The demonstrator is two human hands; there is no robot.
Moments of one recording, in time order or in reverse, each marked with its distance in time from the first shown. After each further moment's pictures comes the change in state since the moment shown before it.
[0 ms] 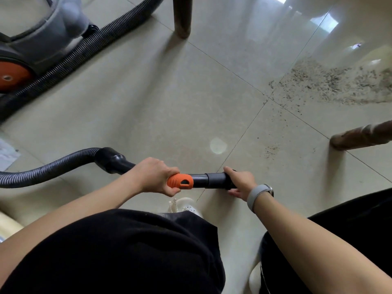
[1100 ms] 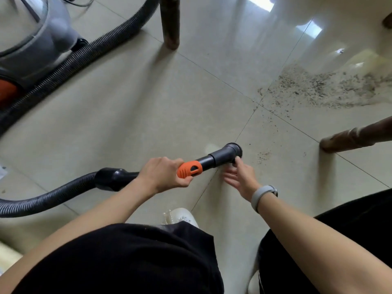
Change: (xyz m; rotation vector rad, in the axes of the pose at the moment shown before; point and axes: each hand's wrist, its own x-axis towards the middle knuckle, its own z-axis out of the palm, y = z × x) left_hand 0.031 0.017 -0.025 -0.247 0.178 -0.266; right_hand 0.002 -0.029 -0.017 0.427 -0.087 -0.080
